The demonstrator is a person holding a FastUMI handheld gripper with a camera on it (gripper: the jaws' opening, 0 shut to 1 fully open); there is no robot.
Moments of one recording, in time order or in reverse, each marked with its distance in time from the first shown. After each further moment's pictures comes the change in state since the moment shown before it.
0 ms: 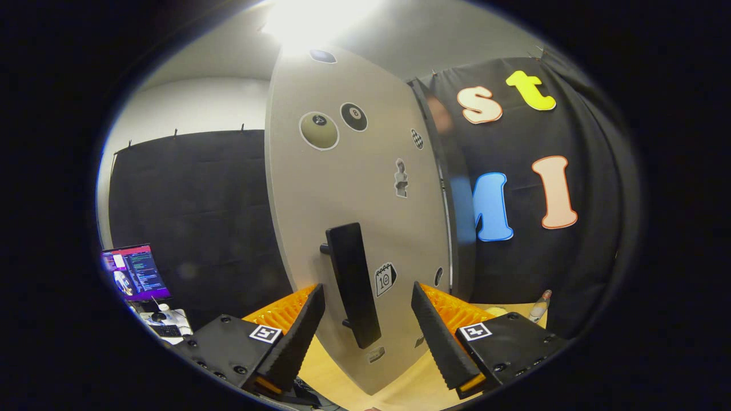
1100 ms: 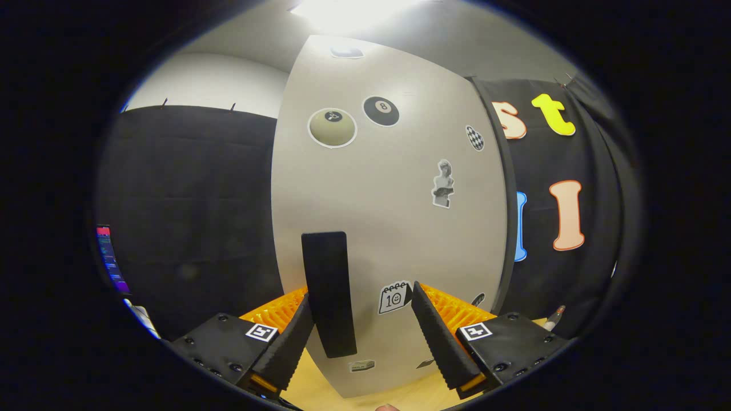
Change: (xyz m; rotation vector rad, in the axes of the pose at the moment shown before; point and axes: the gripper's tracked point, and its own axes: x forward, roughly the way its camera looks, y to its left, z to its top) arm 0.174 0.082 0.007 -0.145 -0.050 -0.193
